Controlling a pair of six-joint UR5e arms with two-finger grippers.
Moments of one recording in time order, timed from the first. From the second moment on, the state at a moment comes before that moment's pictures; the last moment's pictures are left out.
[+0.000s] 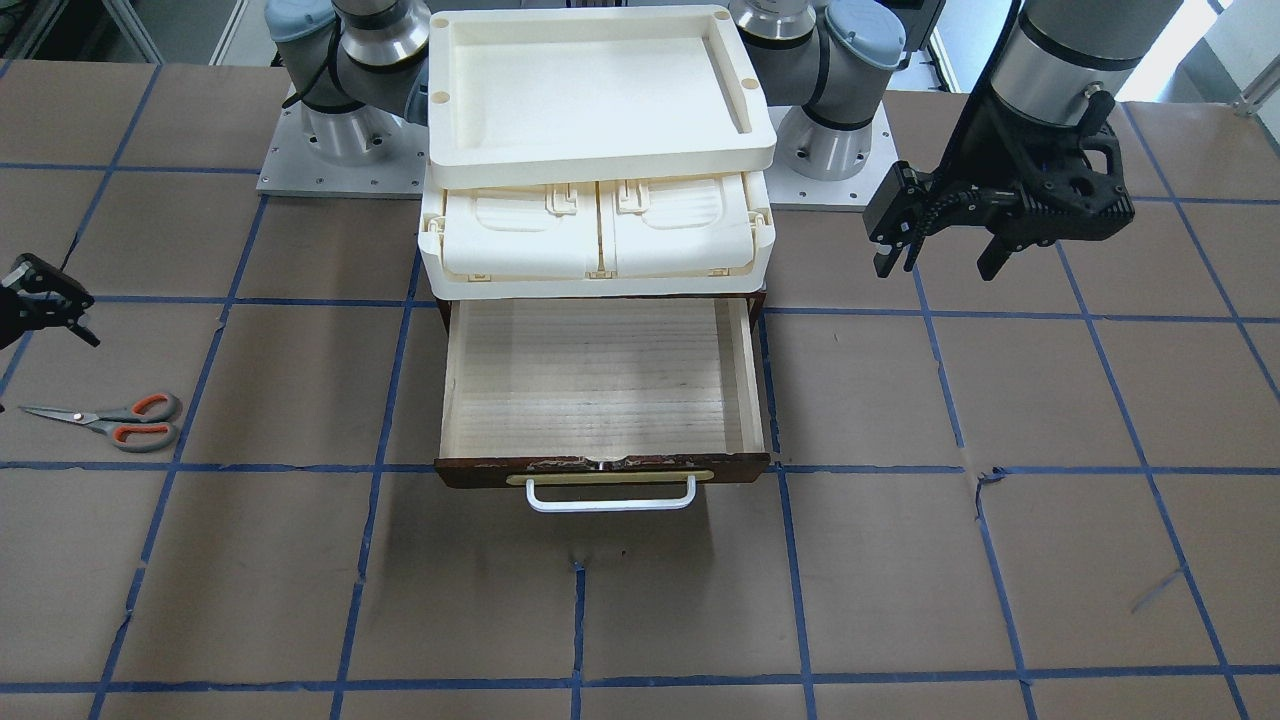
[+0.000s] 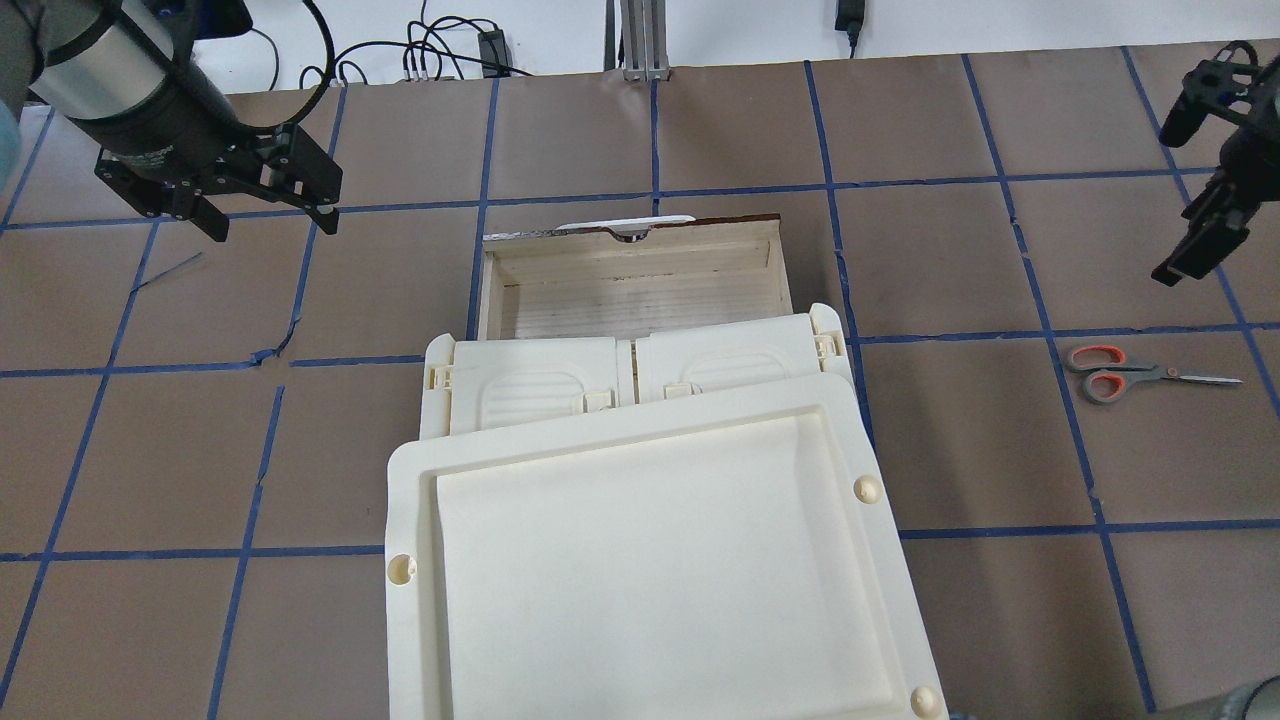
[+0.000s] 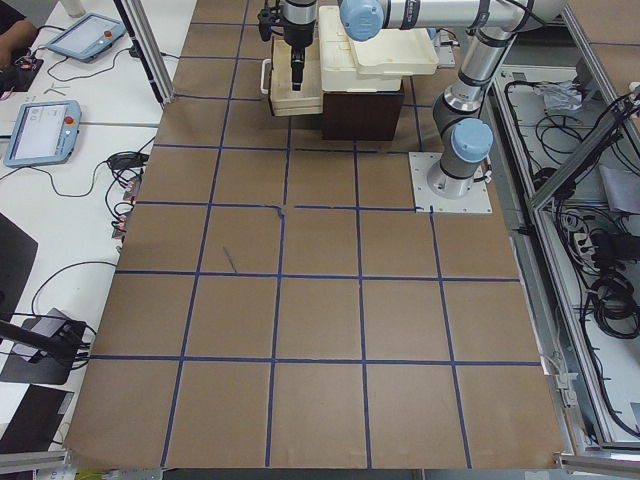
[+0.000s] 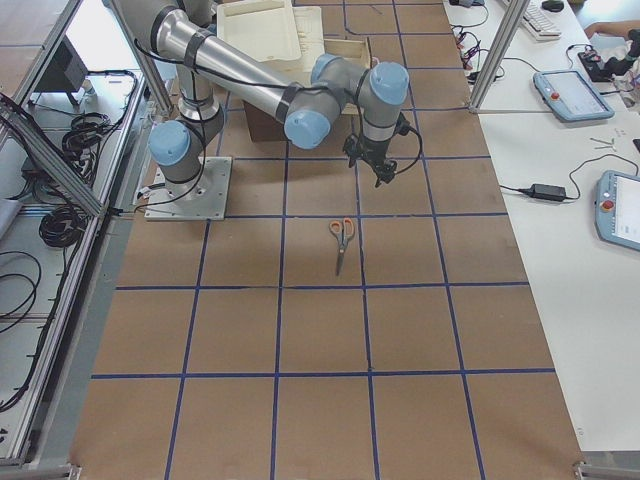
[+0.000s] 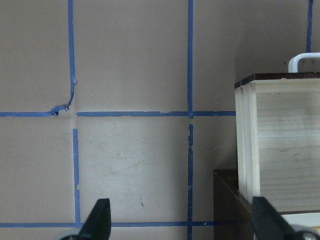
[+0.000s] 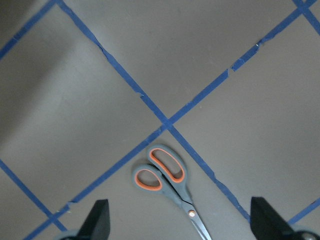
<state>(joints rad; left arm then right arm) -1.45 -1.54 -1.59 -1.52 1.55 0.10 1.04 -1.34 1.70 -1.92 -1.56 -1.50</state>
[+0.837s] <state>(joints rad) -1.46 -1.54 -1.59 -1.52 1.54 0.10 0.86 -1.28 2.05 -2.43 -1.50 -2.14</state>
